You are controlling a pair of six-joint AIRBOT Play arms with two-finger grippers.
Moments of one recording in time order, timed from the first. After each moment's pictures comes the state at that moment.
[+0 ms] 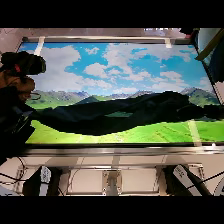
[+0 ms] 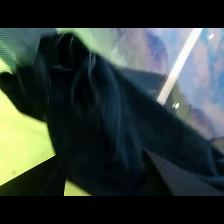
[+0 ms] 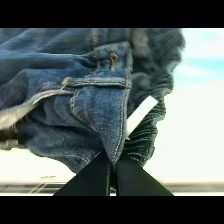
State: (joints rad) left arm 0.83 -0.72 0.71 0.83 -1.26 -1.32; right arm -0.74 -0.98 1.03 -1.21 1.37 0.96
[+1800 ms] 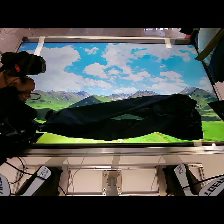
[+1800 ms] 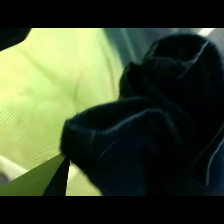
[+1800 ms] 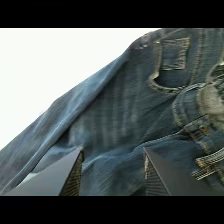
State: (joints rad) left arm 0.83 -1.01 0.46 0.80 -1.04 -1.25; right arm -1.02 -0.83 0.91 -0.75 1.34 1.01
